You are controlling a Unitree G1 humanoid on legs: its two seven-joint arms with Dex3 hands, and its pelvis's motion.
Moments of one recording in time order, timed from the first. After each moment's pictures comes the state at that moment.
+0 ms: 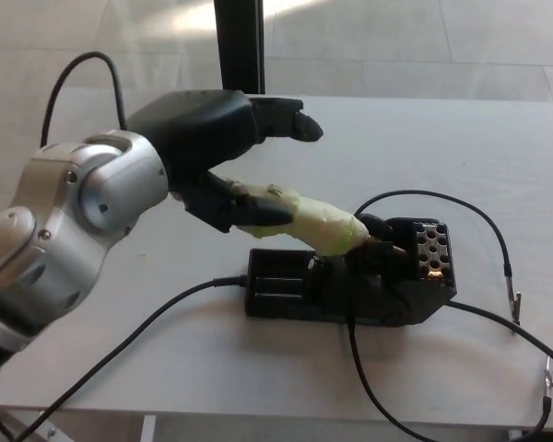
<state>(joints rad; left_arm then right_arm) -0.70 0.72 -0.63 -0.21 0.26 0.39 -0.42 -0.13 -0.80 -0.48 1.26 0.09 -0.14 0.06</state>
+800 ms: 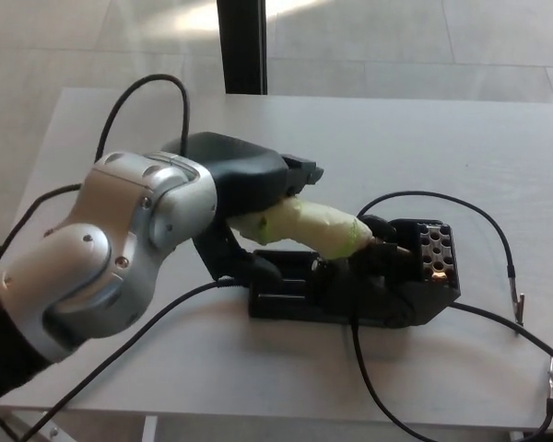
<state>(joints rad) -0.73 0.66 -0.80 -0.24 0.53 0.53 -0.66 -0.19 -0.83 -0.42 1.26 0.08 -0.14 0.07</state>
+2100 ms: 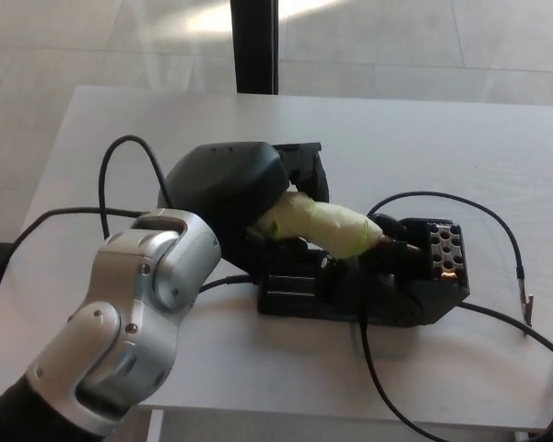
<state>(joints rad) -0.43 0.40 -0.54 -0.23 0.65 0.42 -0.33 -0.25 -0.85 -0.35 1.28 0.04 -0.17 0.05</state>
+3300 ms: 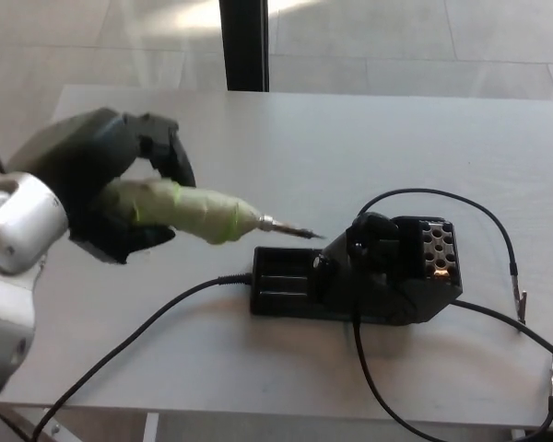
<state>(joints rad) -0.33 0.58 -0.23 -0.21 0.51 0.45 -0.52 -0.27 -0.87 -0.33 1.28 0.03 -0.17 -0.03</state>
